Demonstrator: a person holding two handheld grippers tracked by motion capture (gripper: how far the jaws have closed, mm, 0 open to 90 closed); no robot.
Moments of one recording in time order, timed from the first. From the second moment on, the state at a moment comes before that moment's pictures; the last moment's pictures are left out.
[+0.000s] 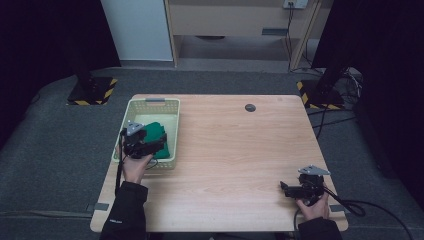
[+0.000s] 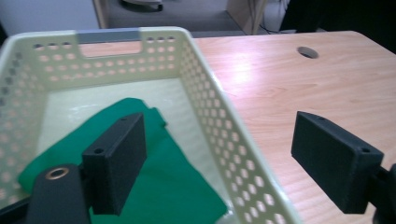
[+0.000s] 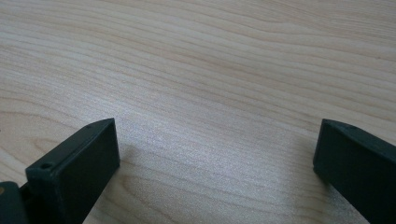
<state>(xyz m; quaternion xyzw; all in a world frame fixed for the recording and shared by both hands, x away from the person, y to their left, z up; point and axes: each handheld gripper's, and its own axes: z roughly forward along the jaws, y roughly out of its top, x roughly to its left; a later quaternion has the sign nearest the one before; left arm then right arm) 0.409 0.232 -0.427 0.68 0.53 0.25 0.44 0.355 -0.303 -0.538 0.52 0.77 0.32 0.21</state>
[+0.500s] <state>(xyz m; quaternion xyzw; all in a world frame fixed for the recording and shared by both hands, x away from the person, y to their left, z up) 0.392 0.193 -0.435 0.71 0.49 0.23 0.45 0.354 -0.303 -0.538 0.52 0.77 0.32 0.21</state>
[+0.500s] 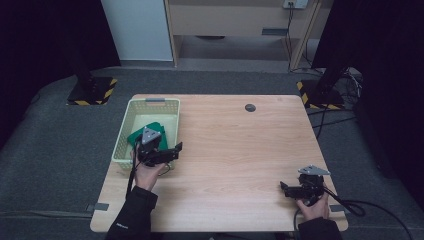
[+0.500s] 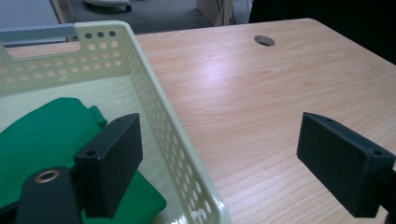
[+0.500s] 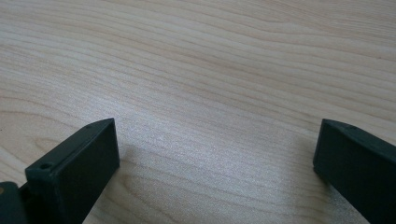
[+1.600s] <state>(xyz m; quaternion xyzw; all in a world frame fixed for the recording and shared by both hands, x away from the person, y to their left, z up) 0.348 0.133 -0.454 0.77 0.41 0.20 0.45 0.354 -0.303 -0.538 0.52 0.77 0.32 0.21</state>
